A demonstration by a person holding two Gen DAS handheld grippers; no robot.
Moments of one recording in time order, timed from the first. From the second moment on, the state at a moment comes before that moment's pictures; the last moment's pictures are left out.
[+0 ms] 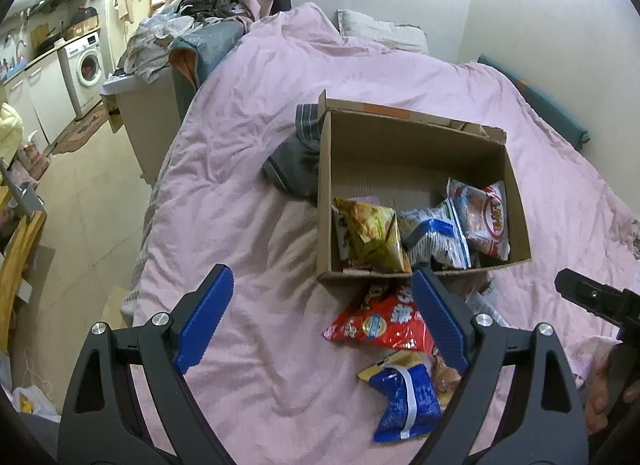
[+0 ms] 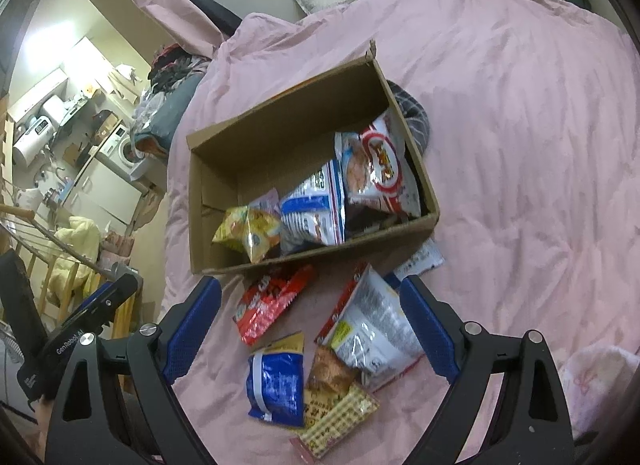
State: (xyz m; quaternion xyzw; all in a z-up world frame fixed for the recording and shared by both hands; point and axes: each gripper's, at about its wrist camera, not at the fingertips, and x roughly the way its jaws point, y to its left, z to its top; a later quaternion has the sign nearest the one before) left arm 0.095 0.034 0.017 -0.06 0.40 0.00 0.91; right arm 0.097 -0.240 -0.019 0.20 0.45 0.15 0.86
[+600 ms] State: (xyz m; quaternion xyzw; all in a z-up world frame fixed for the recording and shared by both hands) left arm 0.071 0.032 -0.017 -0.07 0.47 0.01 0.88; right arm 0.080 -0.242 -0.038 0.20 0.48 0.14 0.84
